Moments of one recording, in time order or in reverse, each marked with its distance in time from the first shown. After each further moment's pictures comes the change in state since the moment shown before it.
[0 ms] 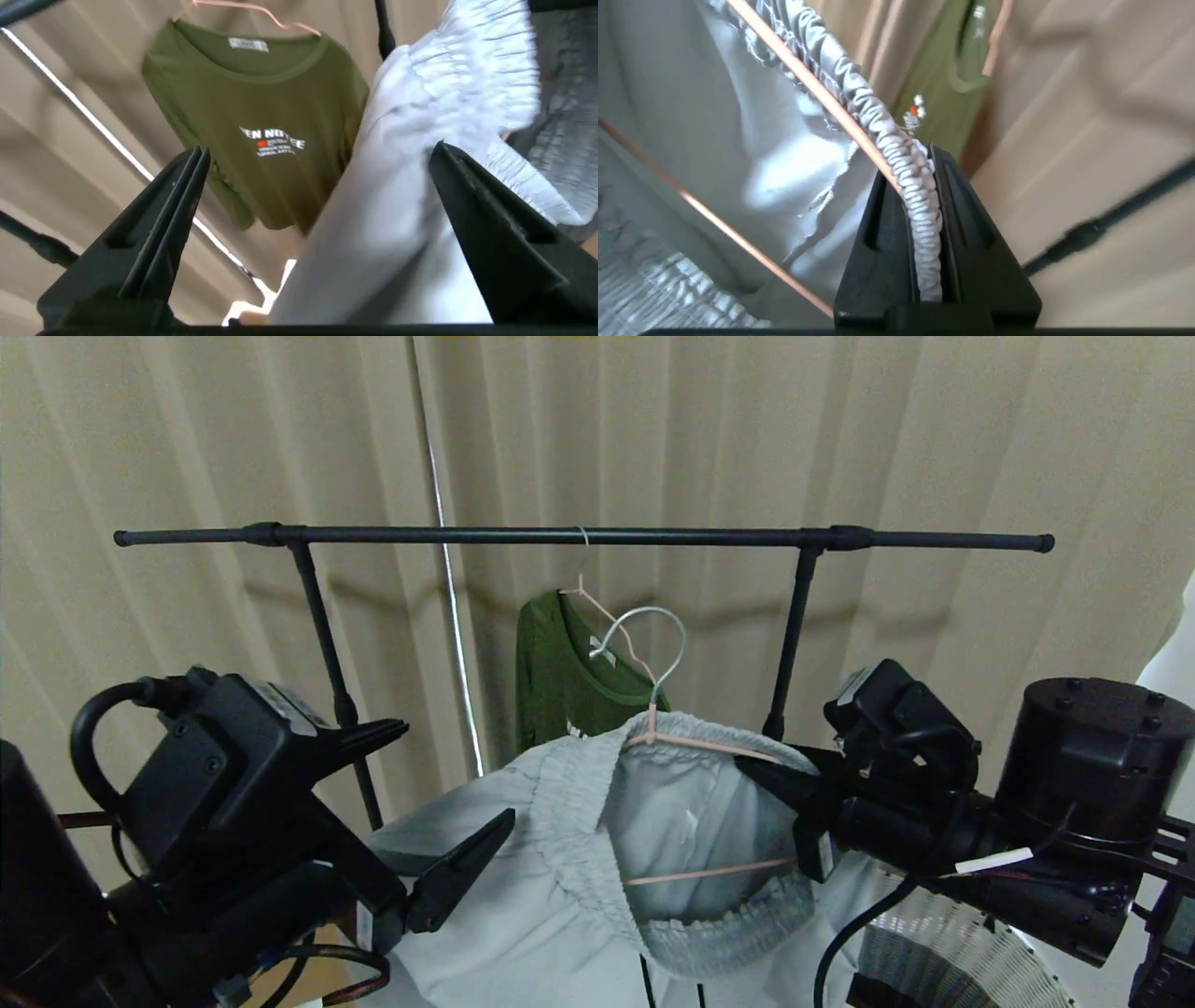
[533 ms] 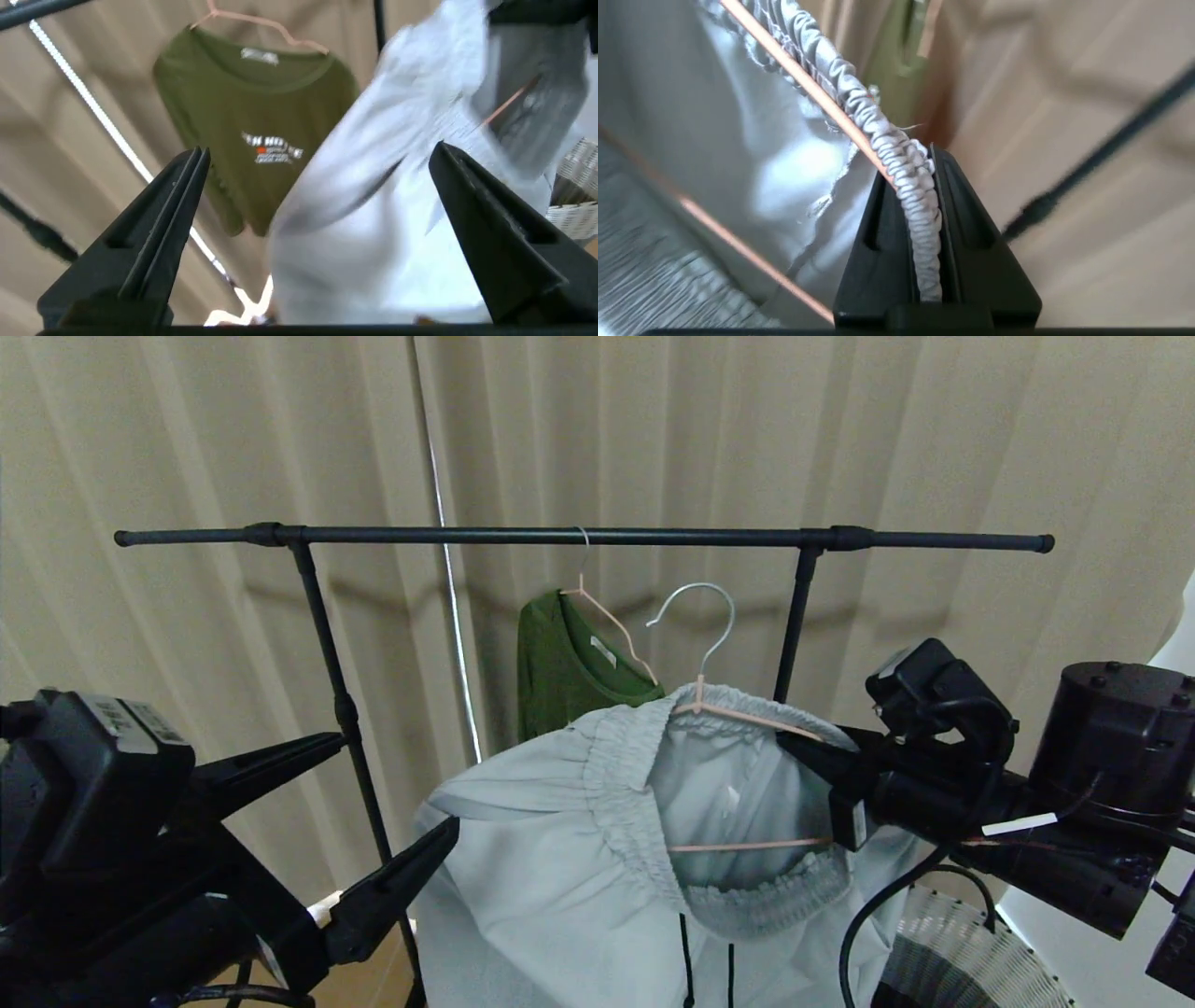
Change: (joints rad) left arm 0.029 -0.128 0.081 0.004 -0.001 -0.073; right arm -0.093 -0.022 0.008 0.003 -0.001 0.000
